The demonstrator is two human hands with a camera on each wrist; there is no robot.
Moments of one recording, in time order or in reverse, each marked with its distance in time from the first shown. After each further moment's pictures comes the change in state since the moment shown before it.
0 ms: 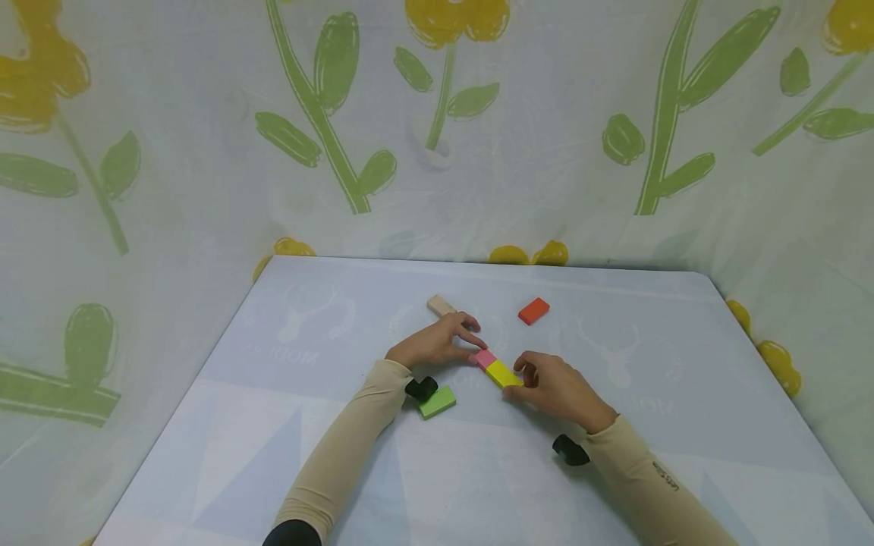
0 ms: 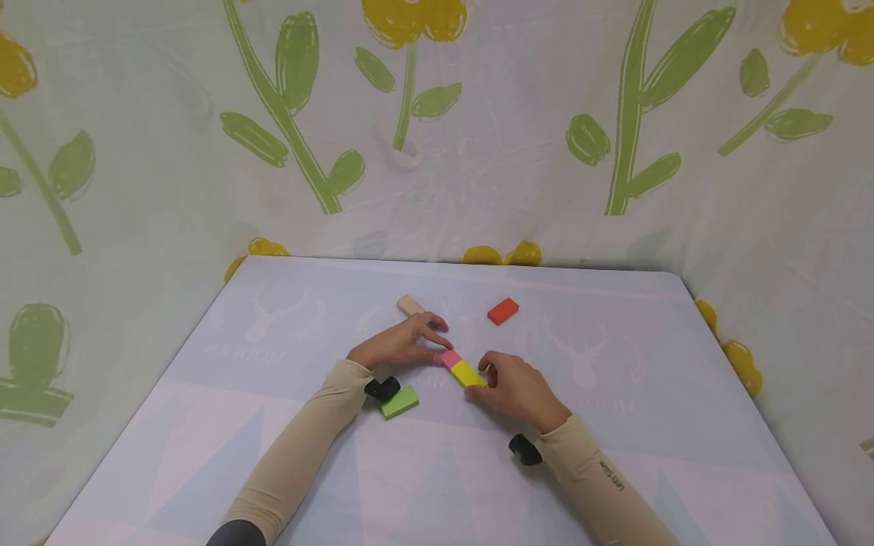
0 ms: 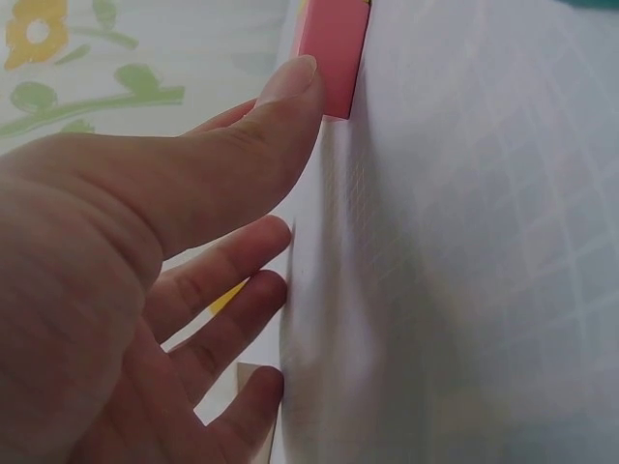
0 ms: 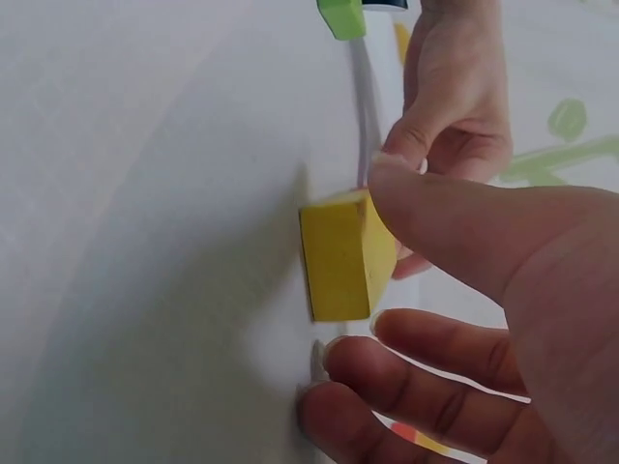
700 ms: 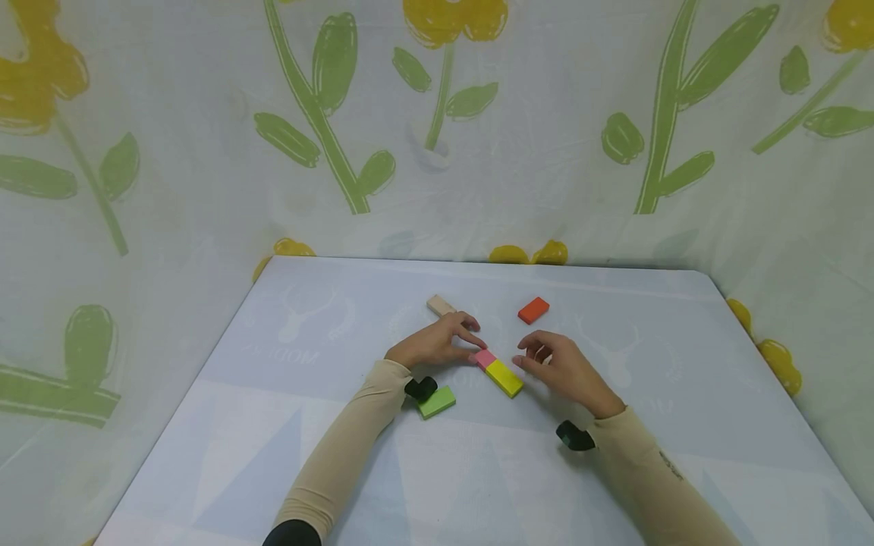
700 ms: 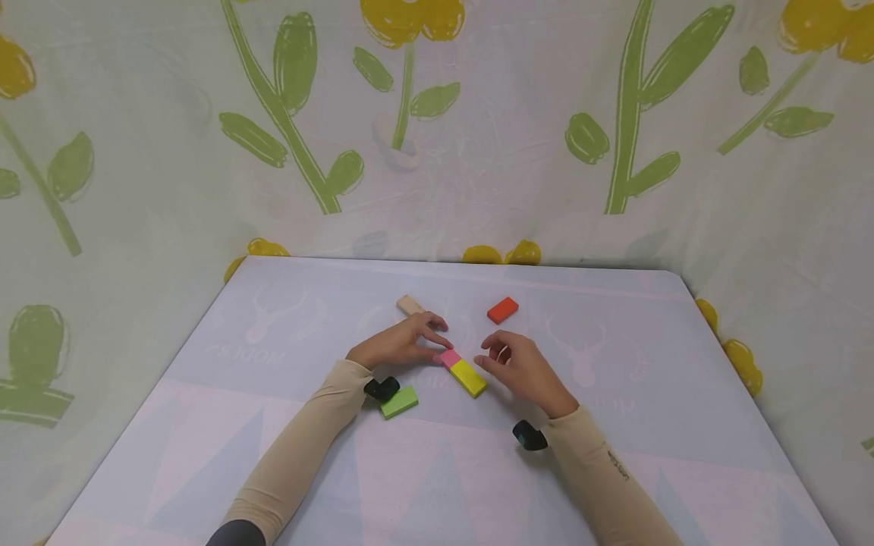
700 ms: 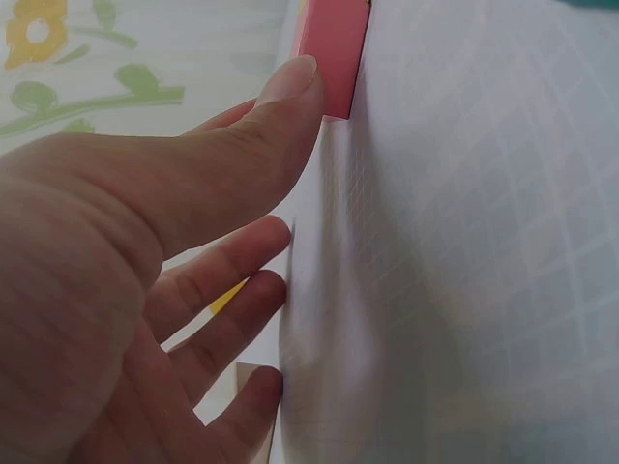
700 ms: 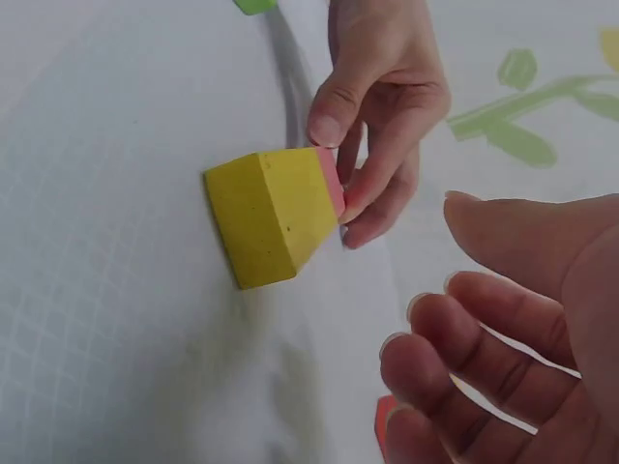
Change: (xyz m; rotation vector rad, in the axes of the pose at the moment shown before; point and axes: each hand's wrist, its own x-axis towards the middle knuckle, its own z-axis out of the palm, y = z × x) left_hand 0.000 0.001 0.000 0.011 0.004 0.007; right_hand 0.012 0.016 -0.017 0.189 0.129 -0.138
